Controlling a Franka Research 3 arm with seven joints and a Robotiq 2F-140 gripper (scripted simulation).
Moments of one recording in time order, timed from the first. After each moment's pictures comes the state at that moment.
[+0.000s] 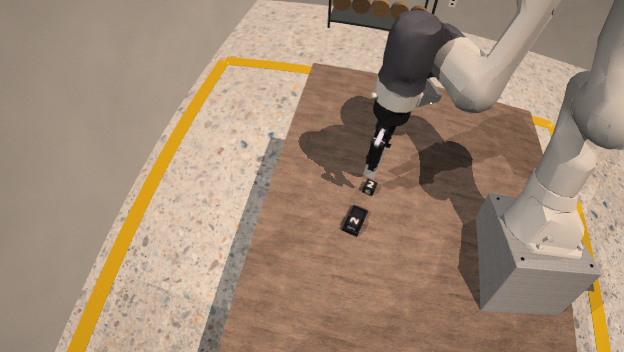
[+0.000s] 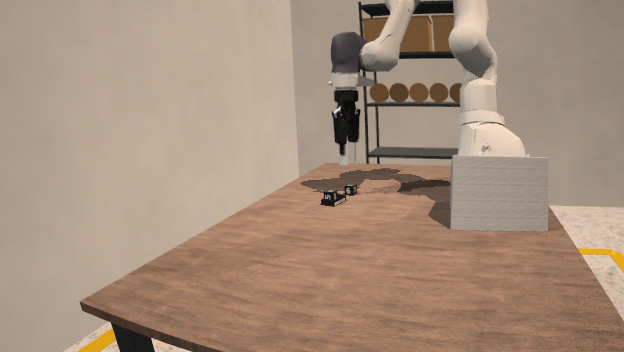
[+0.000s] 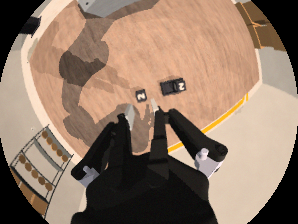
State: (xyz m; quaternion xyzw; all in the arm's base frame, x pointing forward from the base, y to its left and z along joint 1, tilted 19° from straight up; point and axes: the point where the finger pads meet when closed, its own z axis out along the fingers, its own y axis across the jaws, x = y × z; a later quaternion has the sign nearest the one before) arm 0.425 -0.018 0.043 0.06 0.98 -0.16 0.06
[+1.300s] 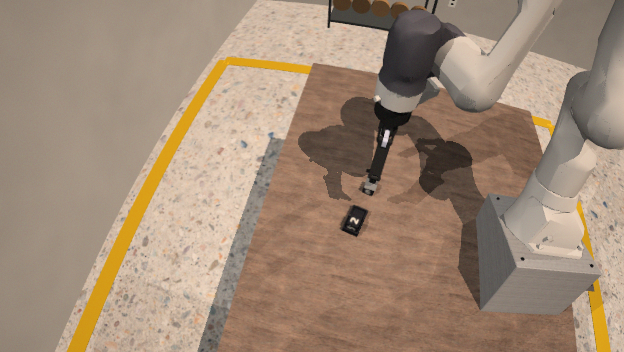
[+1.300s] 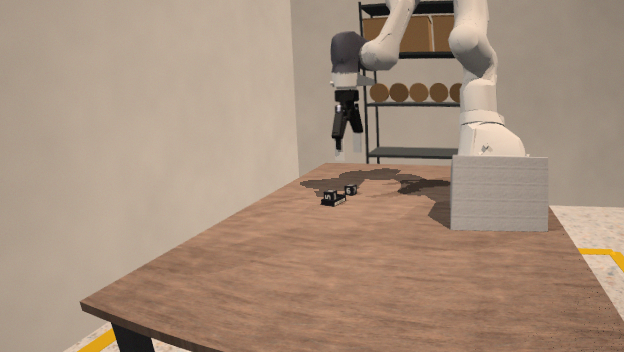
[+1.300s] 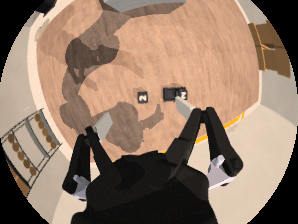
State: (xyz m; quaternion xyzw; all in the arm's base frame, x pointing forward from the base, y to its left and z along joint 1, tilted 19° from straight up) arm 0.421 -0.020 0.044 -0.03 0.98 -0.17 0.03
